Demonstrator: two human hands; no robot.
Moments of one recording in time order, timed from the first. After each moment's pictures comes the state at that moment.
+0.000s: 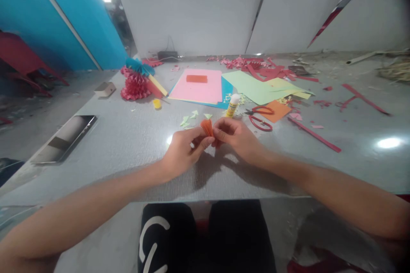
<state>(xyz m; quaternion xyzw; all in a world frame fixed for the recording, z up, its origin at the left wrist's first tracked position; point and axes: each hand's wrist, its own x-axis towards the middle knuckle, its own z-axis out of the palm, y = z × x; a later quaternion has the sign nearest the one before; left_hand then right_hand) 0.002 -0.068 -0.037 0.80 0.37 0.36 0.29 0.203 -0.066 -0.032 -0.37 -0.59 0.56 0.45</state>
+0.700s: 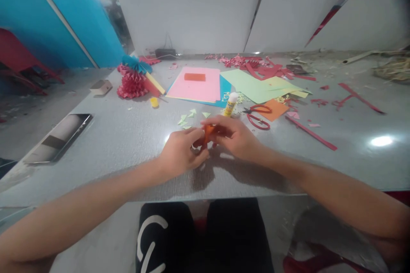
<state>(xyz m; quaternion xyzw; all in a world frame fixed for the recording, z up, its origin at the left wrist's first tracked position) 0.001 -0.069 -0.037 0.86 0.35 0.34 0.18 0.211 -0.060 -0.039 -0.32 -0.69 0.48 0.44</state>
